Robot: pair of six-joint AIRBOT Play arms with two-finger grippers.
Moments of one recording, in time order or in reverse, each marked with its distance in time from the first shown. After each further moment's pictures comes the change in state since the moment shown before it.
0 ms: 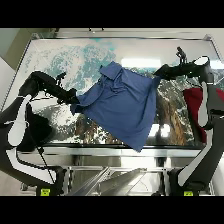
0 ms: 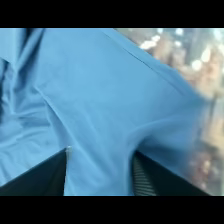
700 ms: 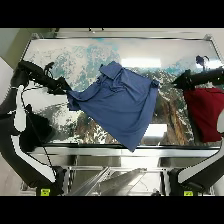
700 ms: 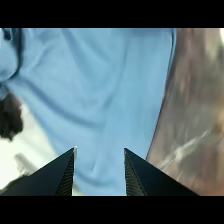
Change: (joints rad) left arm 0.141 -0.209 0.392 0.005 0.140 0.000; right arm -0.220 0.216 -0.259 0.027 0.366 0.058
